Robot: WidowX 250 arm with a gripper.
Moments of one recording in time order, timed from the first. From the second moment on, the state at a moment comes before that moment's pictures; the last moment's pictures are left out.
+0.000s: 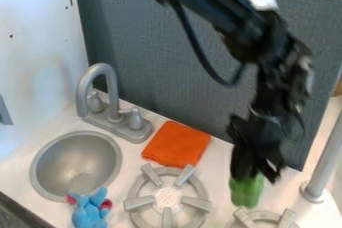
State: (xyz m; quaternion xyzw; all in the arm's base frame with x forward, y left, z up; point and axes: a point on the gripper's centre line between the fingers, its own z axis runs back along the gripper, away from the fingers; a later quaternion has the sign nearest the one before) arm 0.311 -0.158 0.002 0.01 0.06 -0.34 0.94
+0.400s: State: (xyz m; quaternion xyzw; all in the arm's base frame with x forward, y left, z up) arm 0.288 -0.183 -0.025 0.03 0.09 -0.40 0.91
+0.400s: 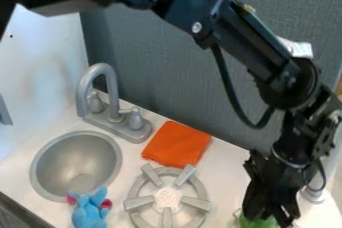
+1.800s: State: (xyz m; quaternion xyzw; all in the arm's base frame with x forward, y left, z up) arm 0.304 -0.216 -0.044 0.05 0.06 -0.41 0.91
